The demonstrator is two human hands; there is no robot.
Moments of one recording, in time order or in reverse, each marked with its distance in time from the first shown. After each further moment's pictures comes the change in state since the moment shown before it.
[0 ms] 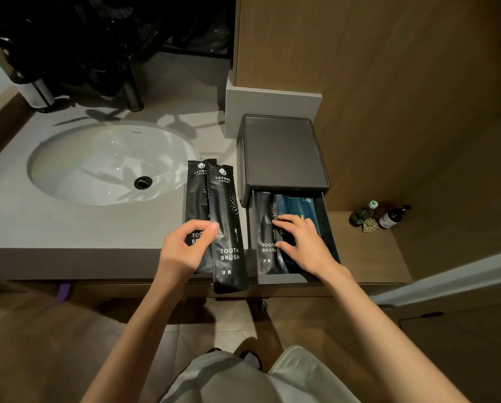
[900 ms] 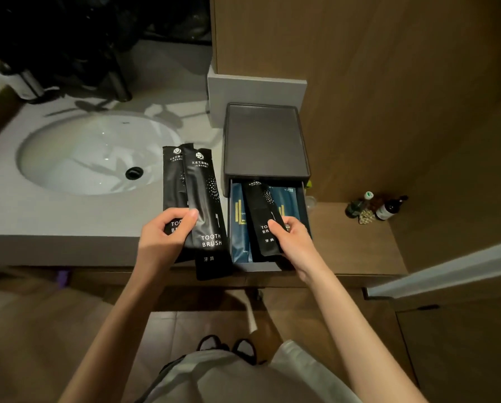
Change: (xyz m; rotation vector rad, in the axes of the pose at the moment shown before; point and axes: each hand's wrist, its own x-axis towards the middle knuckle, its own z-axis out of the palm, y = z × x) left_hand -0.013 0.021 0.028 0.064 0.151 -0.072; right_hand -0.032 -0.007 -0.018 0.928 0.044 0.433
